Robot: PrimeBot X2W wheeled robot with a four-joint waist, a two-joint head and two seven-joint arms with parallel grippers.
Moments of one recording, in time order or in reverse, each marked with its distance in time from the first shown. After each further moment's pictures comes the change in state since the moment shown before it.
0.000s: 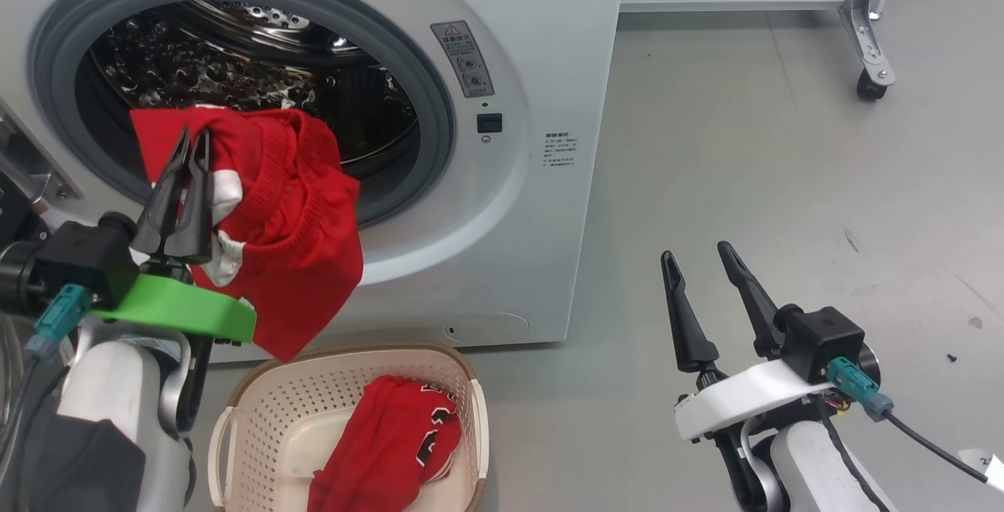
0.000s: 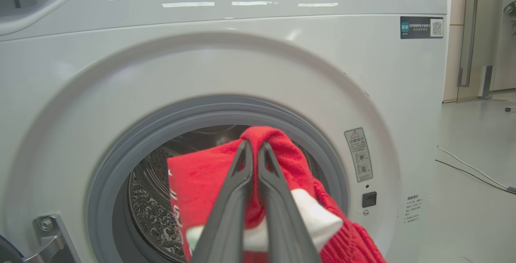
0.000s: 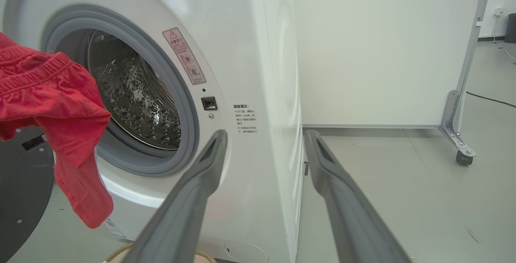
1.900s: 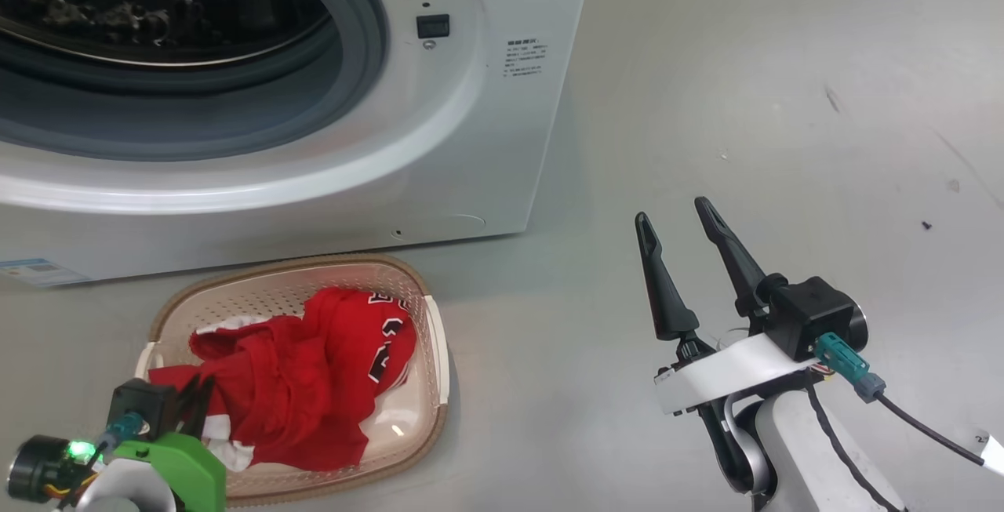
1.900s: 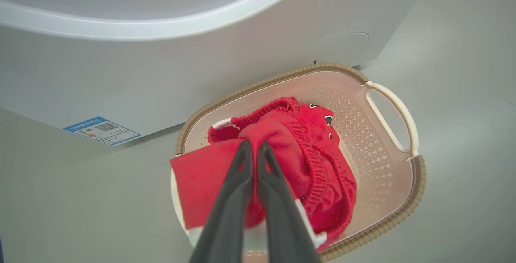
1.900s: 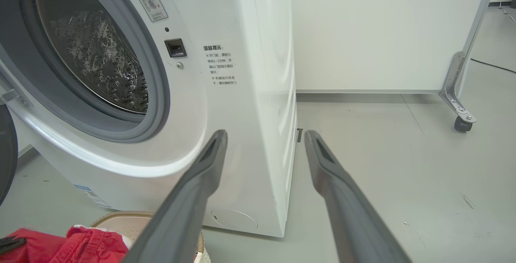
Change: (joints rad) left arm 0.189 0.117 -0.122 0.379 0.034 0.000 0.120; right arm -0.056 0.000 0.045 -0.069 -0.034 -0.002 0.000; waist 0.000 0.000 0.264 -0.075
